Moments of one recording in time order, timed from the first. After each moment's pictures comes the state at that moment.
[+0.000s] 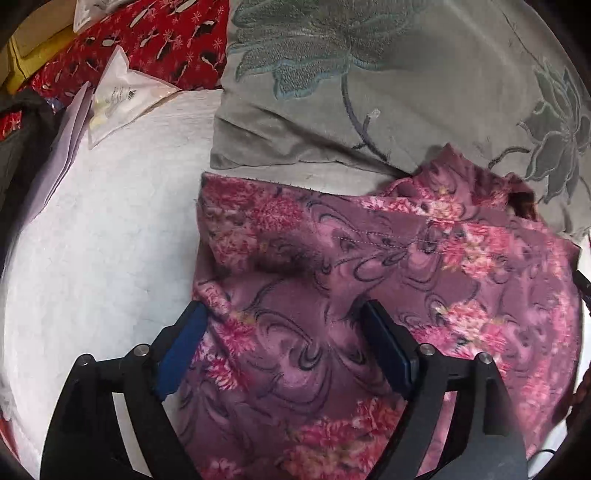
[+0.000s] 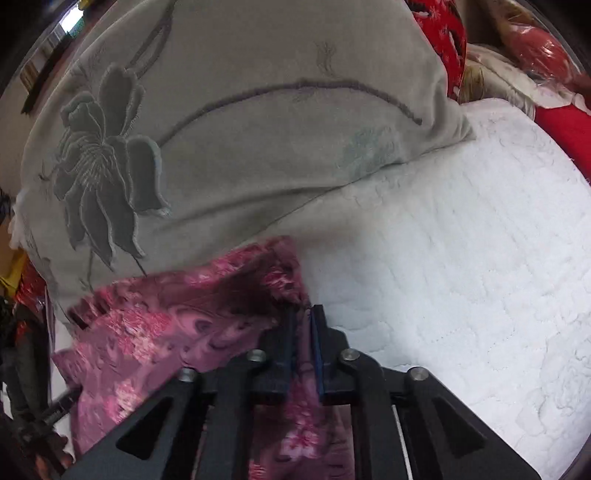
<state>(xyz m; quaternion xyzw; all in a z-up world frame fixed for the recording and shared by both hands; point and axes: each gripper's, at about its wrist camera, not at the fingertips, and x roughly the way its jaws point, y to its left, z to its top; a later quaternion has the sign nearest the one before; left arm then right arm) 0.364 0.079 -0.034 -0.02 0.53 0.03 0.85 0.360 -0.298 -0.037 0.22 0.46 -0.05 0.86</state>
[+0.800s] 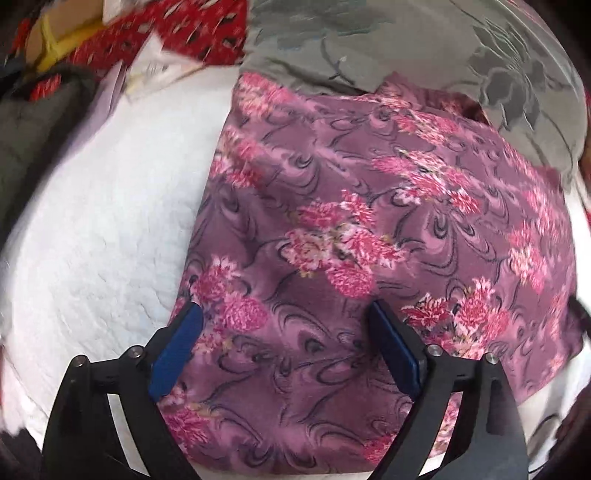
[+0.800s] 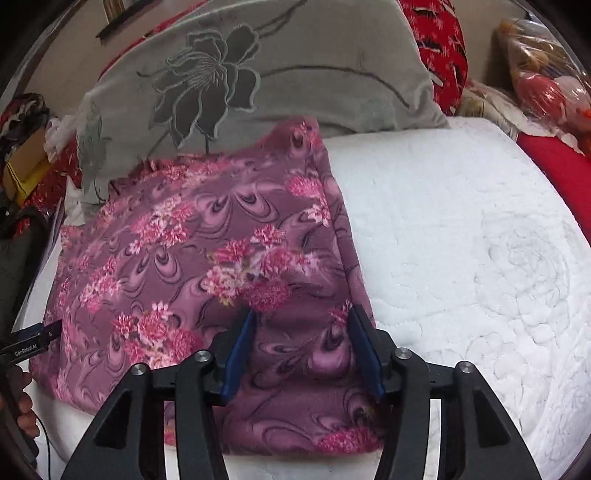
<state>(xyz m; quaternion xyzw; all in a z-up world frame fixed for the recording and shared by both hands) 0.249 0.066 -0.042 -0.02 0.53 0.05 0.85 0.235 -0.251 -0.042 0.13 0.47 -0.01 0.87</state>
